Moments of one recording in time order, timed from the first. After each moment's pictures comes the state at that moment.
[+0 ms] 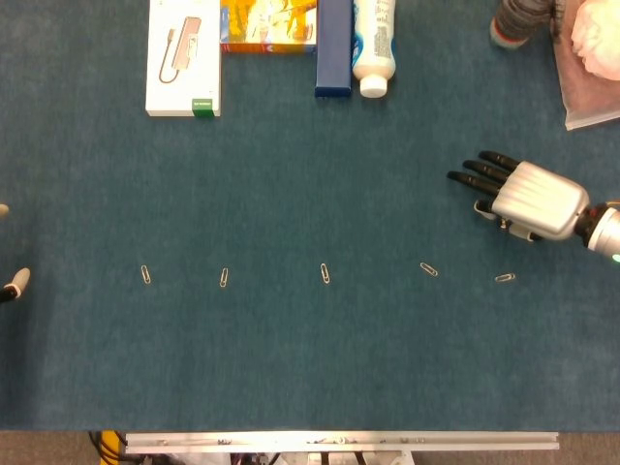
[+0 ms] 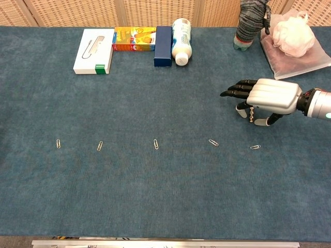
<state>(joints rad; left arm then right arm) -0.10 -1.28 -0.06 -1.54 1.28 1.36 0.18 0.70 -1.64 -0.31 -0.55 -1.94 1.22 0.38</state>
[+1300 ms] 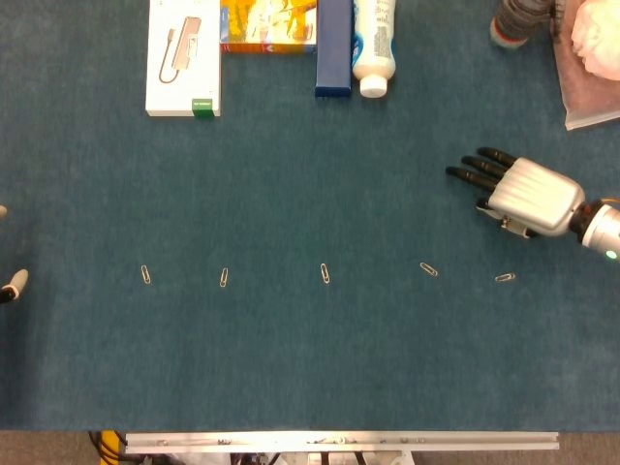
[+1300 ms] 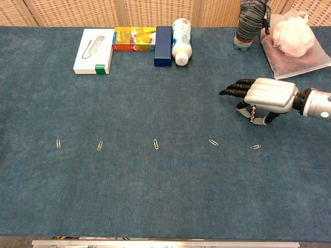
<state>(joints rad) -0.09 -1.28 -0.06 -1.52 1.28 1.35 0.16 0.71 -1.67 -0.31 -0.53 -1.91 1.20 0.40</state>
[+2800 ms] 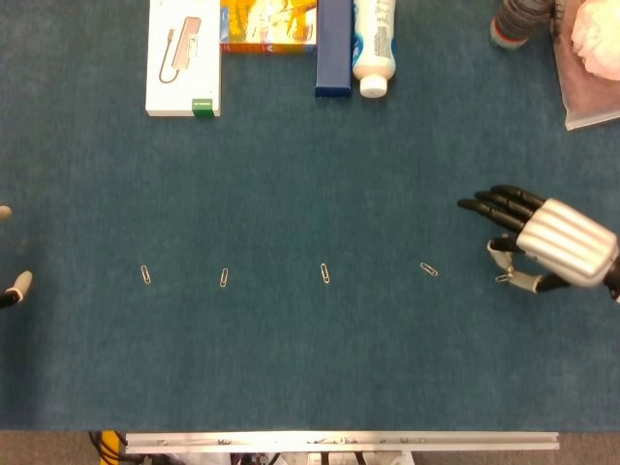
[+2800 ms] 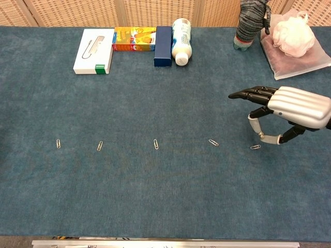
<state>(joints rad) -0.08 -1.26 -0.04 -1.60 1.31 1.41 0.23 0.58 -1.42 -0.31 -1.04 -1.90 1.38 0.41</state>
